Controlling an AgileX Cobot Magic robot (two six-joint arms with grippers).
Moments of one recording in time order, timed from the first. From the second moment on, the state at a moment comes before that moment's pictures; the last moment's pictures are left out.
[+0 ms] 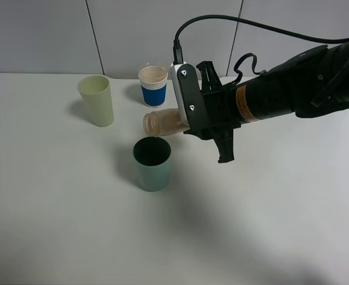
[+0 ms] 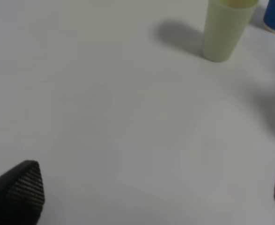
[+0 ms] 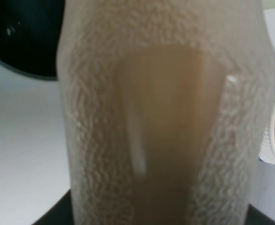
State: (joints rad) left arm 0.01 -0.01 -0.51 -0.01 1.06 -0.02; right arm 0.60 1.64 -0.82 -1.70 -0.24 0.31
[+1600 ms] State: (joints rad) left arm 0.01 -0.01 -0.51 -0.01 1.06 -0.02; right arm 0.67 1.62 -0.82 -1.75 -0.11 0.35
